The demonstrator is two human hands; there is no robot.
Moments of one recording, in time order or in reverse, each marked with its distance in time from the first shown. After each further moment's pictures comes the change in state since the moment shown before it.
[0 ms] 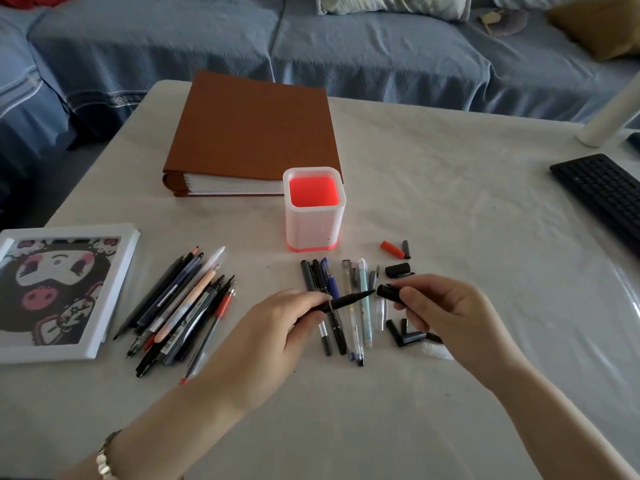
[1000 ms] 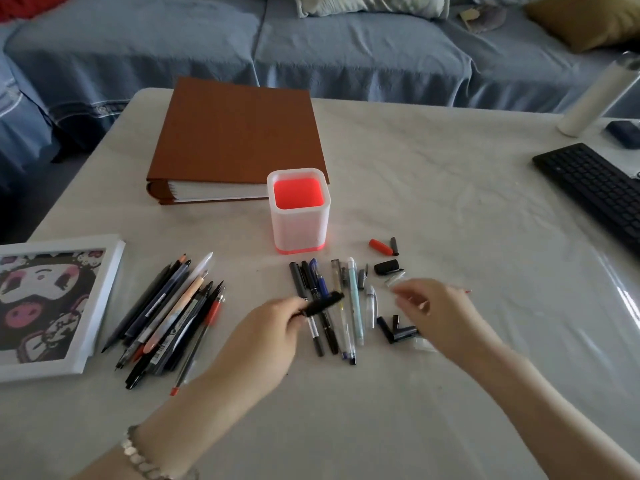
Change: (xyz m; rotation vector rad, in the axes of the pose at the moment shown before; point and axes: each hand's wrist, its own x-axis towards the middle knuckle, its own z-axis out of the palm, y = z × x) left_hand 0.008 -0.014 0.020 0.140 -0.023 -0.269; right_hand 0.016 0.039 -0.017 -0.731 0.038 -0.048
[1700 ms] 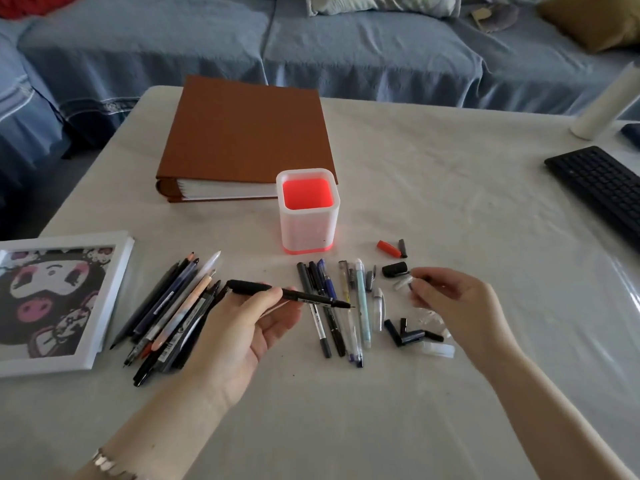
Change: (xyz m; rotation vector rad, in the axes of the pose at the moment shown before) left_hand 0.000 0.012 -0.025 -1.412 0.184 -0.524; right_hand 0.000 -0.015 -0.010 0.657 0.163 0.244
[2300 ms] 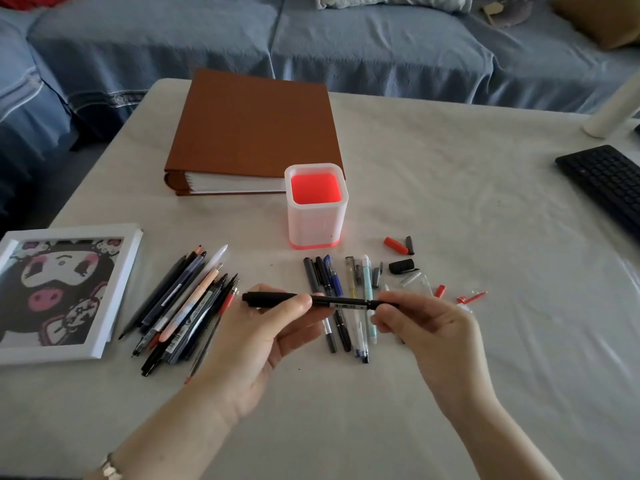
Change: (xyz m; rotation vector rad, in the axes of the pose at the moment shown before) left_hand -0.018 -0.003 0.002 0.117 -0.130 0.008; right_hand -0.053 -0.024 0.041 0.302 -0.069 -0.049
